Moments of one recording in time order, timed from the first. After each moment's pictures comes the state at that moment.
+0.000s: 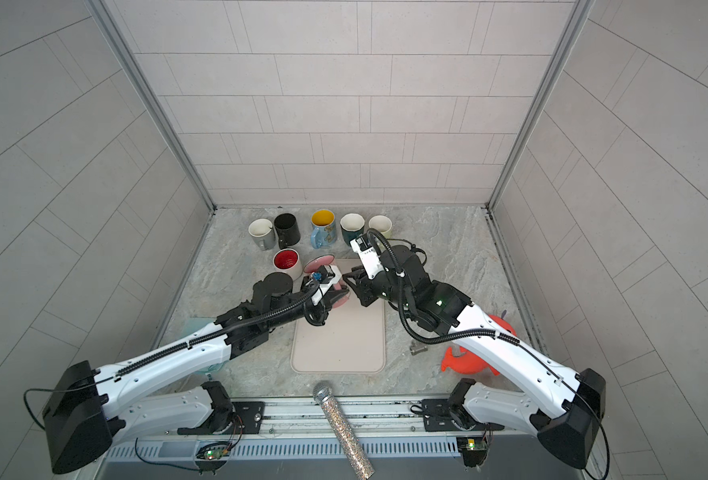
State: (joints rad) left arm -0.84 1.13 0.73 0.13 0.16 0.14; right arm 0.76 1.11 1.08 -0.39 -0.11 0.25
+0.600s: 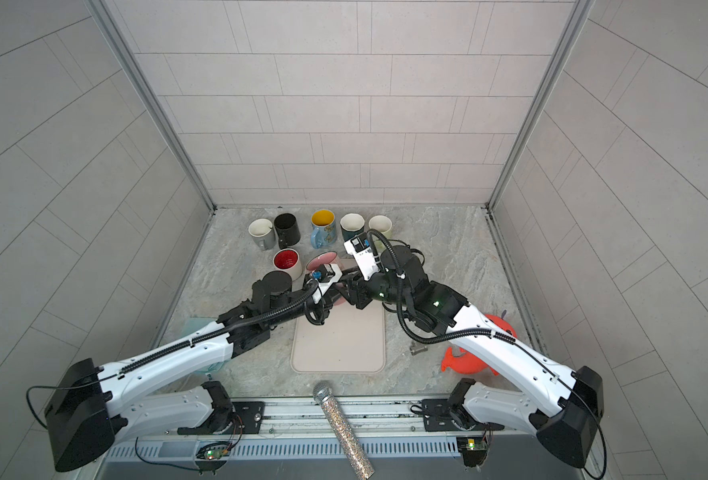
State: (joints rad) left arm -0.84 1.14 0.73 0.18 0.23 0.15; right arm 0.76 1.12 1.04 -0.28 -0.27 0.33
